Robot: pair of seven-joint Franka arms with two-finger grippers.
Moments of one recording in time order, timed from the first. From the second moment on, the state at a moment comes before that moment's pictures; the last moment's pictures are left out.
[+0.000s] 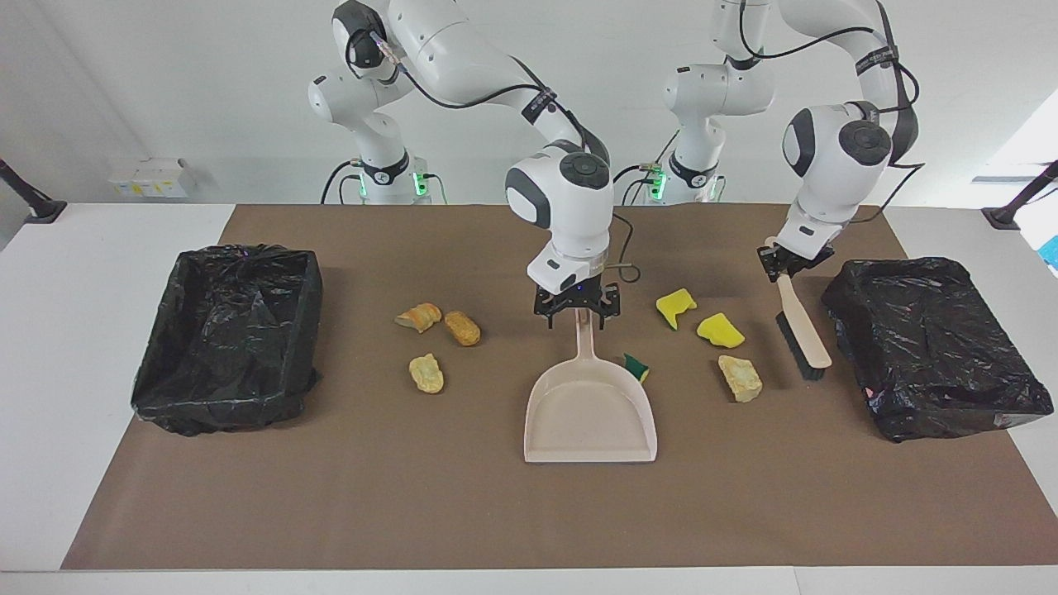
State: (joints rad) left arm -0.08 -0.10 0.07 -2.26 0.04 2.11 -0.03; right arm 0.67 0.53 0.01 -1.55 -0.08 2.18 0.71
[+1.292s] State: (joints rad) left arm -0.02 0.02 0.06 -2.11 0.05 2.13 0.43; right arm 0.65 0.53 0.00 -1.59 -0.08 2.22 0.61
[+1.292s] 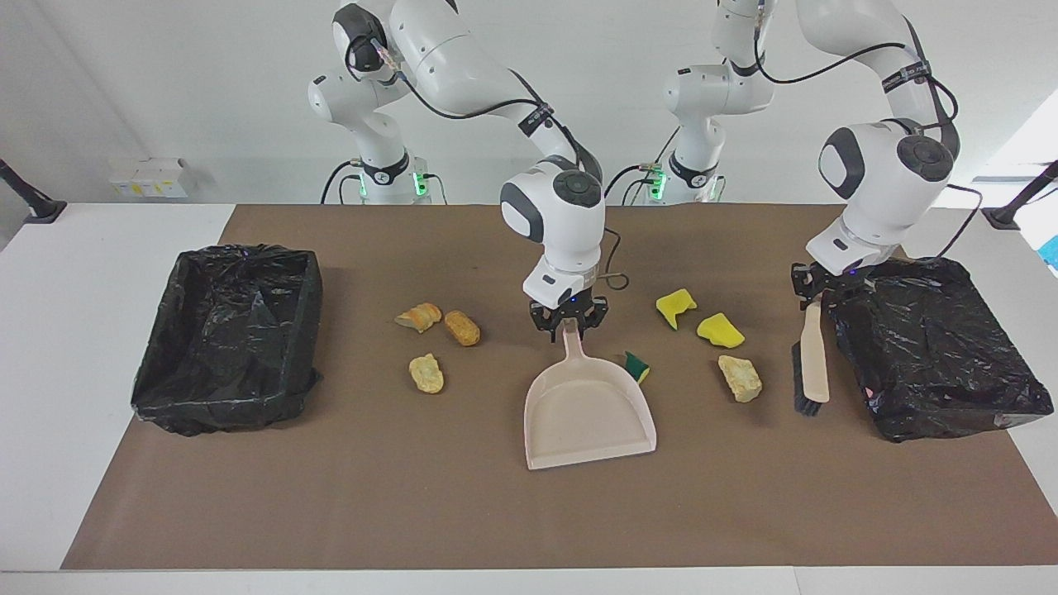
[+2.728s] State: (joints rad) left arm -0.02 0.03 0.06 -2.11 0.11 1.98 0.19; right arm 0.44 0.39 0.00 -1.68 -0.08 2.08 -0.87
